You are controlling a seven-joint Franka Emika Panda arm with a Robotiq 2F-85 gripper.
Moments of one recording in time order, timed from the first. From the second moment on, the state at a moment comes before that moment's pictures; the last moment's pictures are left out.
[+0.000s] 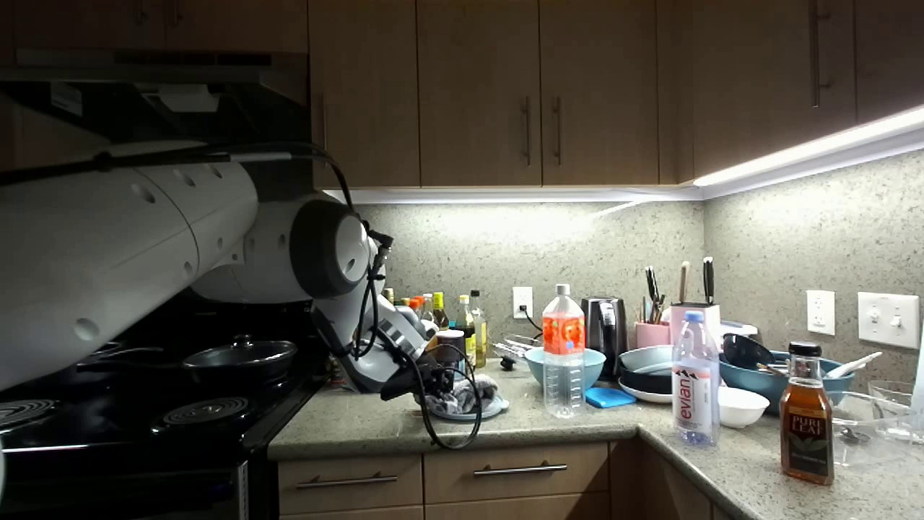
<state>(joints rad) 0.21 1.05 -0.02 -1.14 -0.90 2.60 0.74</state>
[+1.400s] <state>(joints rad) 0.49 1.02 -0.34 -1.23 -0.49 2.57 0.34</state>
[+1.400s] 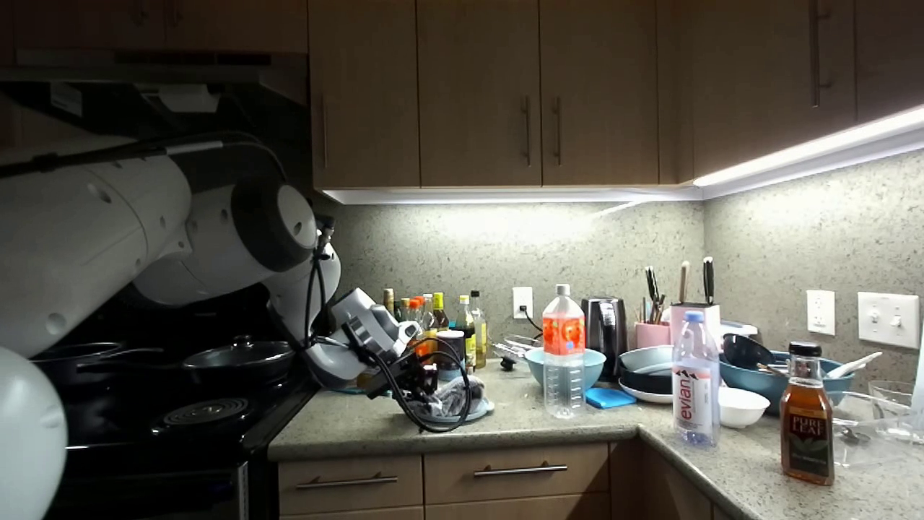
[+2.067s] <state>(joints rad) 0.29 0.98 -0.01 -1.22 -0.36 2.61 0.05</state>
